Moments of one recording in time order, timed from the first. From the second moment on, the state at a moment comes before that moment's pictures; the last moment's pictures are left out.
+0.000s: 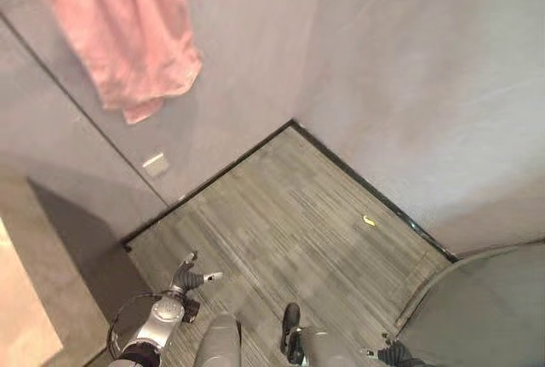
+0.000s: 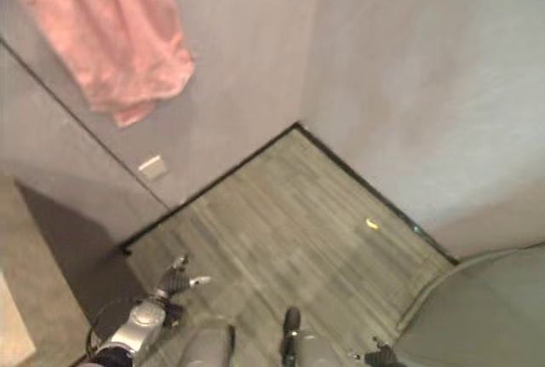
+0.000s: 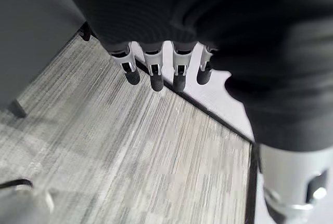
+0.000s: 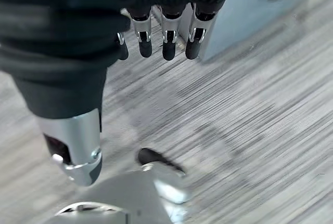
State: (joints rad) left arm -0.12 0.36 -0.30 0.83 -0.13 -0.12 0.14; right arm 0.02 -0.27 0.22 1.25 0.07 -0.11 -0.11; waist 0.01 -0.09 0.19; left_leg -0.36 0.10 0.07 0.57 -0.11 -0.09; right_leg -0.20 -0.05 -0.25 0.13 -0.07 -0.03
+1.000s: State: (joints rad) left arm -0.07 0.41 -0.33 0.73 -0.10 -0.12 0.14; right arm -0.01 -0.26 0.29 1.10 0.10 -0.11 -0.11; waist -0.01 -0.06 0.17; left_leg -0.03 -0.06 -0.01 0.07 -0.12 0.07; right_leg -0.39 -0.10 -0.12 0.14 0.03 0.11
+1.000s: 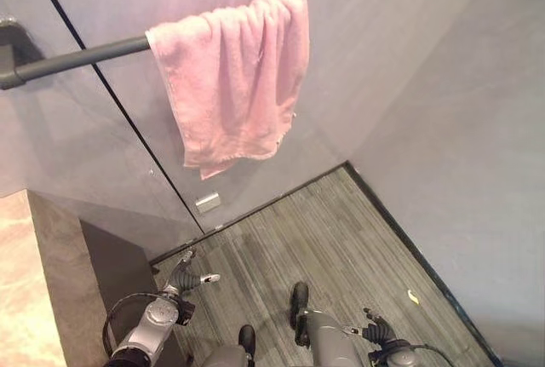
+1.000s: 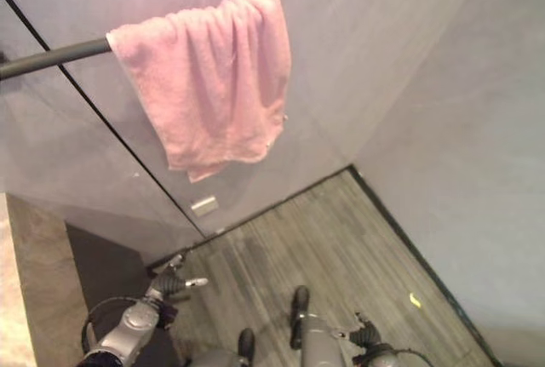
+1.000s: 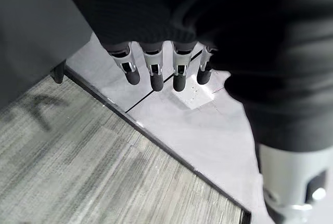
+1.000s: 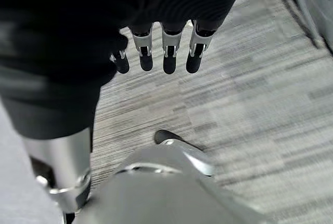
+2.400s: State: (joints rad) left arm -0.03 0.39 -0.26 0.62 -0.18 -0.13 0.19; right arm -0.02 -0.30 0.18 0.85 0.23 -0.13 -0.11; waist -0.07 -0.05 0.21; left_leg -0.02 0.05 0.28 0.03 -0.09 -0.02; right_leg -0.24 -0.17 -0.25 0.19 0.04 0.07
